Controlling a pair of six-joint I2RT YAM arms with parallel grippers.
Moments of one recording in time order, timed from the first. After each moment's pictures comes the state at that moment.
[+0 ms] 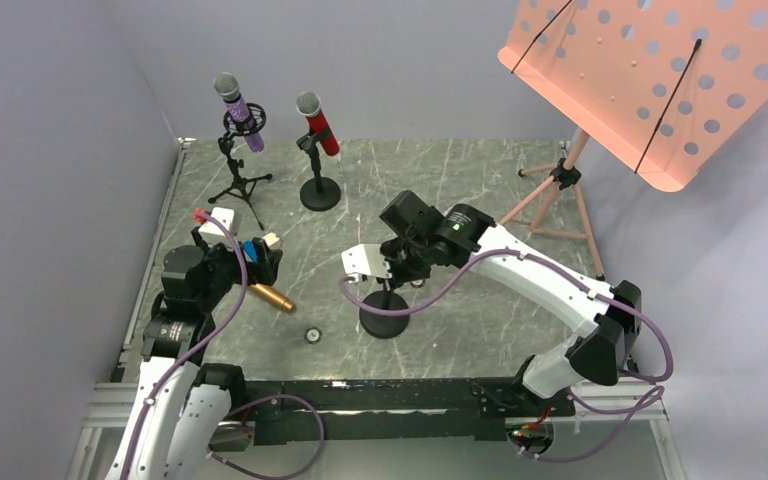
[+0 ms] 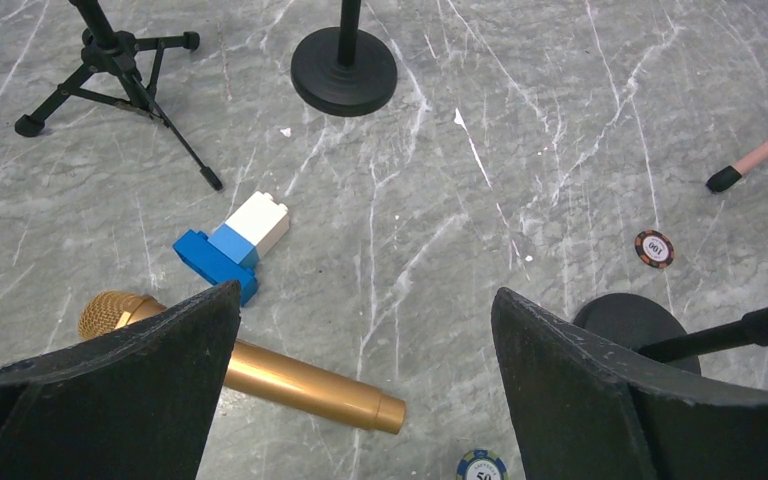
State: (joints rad) left arm -0.10 0.54 0.62 -0.36 0.21 -0.09; right arm 0.91 1.48 1.46 -1.05 -0.17 -0.92
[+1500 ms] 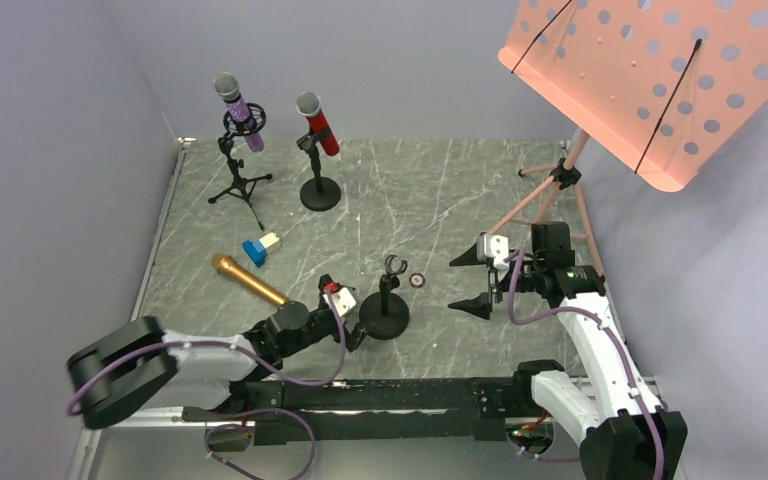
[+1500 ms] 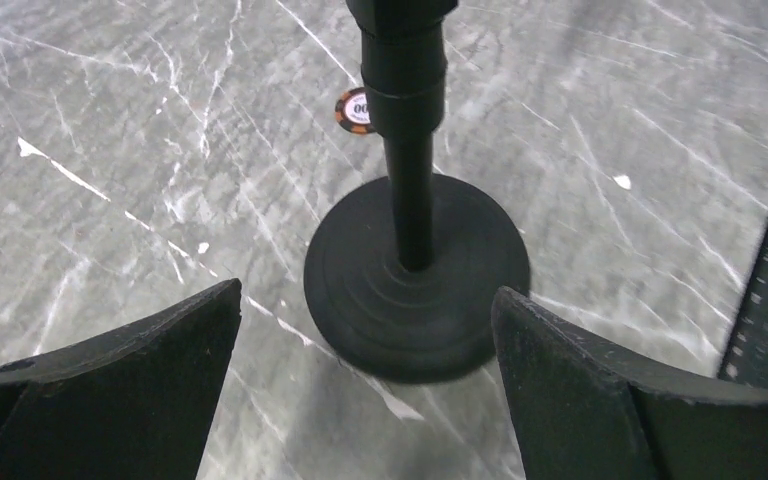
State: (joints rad) left arm -0.99 1.09 0.12 0.79 -0.01 0.05; right arm 0.08 0.91 0.74 -0.75 -1.23 -1.02
